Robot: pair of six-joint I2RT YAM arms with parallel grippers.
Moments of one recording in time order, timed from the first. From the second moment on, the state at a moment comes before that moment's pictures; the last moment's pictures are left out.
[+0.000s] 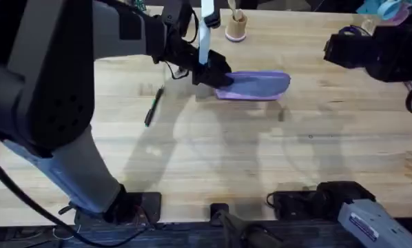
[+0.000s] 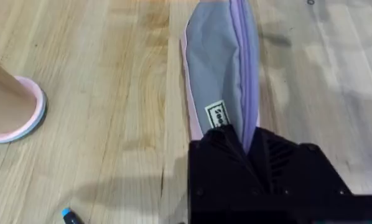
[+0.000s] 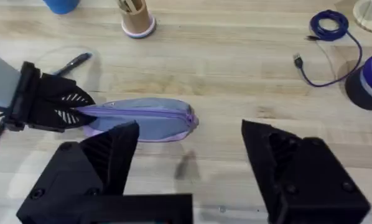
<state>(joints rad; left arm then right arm) -0.34 1.93 1.19 -0.32 0.96 0.93 0.00 0.84 1.11 -0.91 -0.03 -0.01</state>
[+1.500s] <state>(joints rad) -0.34 1.93 1.19 -0.32 0.96 0.93 -0.76 1.32 1.36 -1.01 -0.75 -0.91</state>
